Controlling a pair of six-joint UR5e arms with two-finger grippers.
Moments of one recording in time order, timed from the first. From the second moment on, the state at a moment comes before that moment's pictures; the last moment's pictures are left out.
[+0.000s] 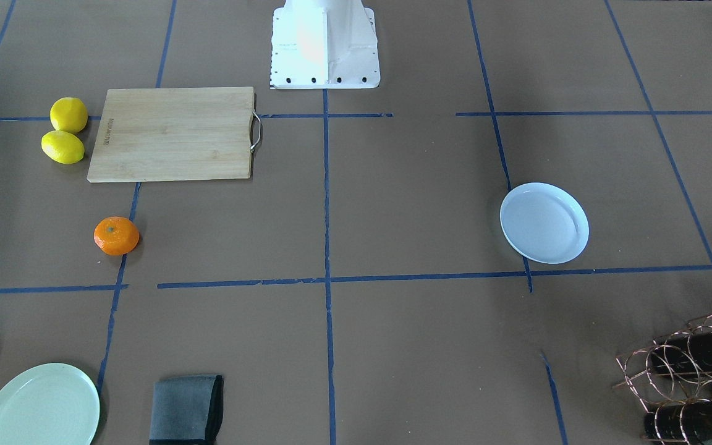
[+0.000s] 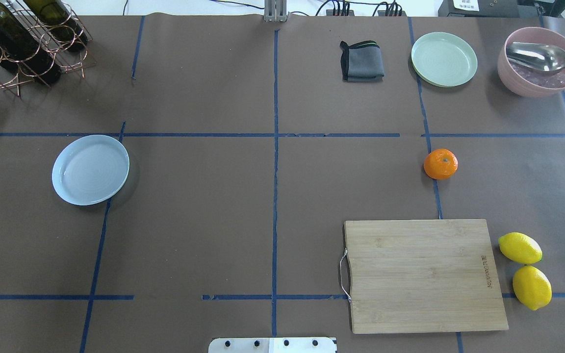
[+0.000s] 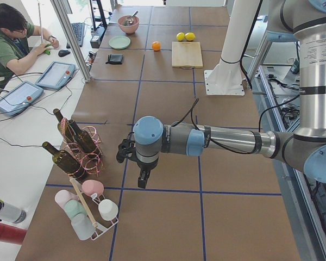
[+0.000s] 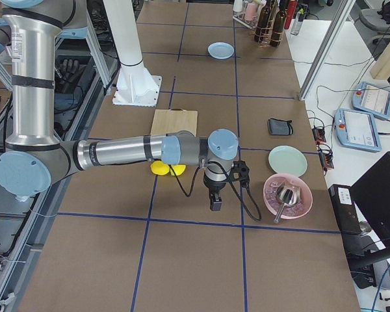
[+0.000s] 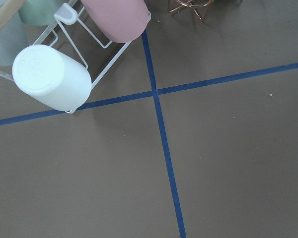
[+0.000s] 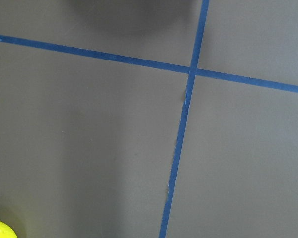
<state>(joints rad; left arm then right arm) -1.62 -1.45 -1.79 -1.57 -2.36 0.15 1.51 -1.65 1.81 -1.72 2.32 -0.10</state>
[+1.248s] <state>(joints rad) -1.61 -1.48 -1.78 -1.98 -2.36 0.14 1.51 -1.59 1.82 -1.63 2.32 -0.08</state>
